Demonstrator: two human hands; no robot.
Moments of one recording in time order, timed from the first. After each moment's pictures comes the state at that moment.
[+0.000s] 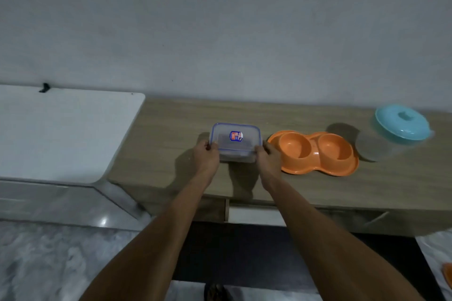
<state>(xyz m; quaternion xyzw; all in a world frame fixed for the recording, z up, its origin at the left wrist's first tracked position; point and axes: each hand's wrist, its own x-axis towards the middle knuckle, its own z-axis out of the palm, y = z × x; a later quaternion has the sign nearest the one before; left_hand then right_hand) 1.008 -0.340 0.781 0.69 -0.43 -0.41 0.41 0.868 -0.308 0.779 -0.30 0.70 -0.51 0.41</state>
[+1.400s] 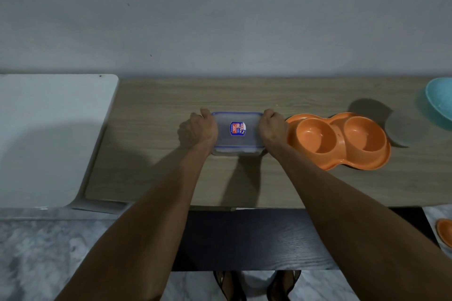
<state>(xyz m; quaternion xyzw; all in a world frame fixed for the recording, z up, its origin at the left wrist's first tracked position) 1.008 -0.459 0.747 0.82 -0.47 -0.30 0.15 0.853 -0.424 0.746 -0.35 0.83 -0.31 0.31</state>
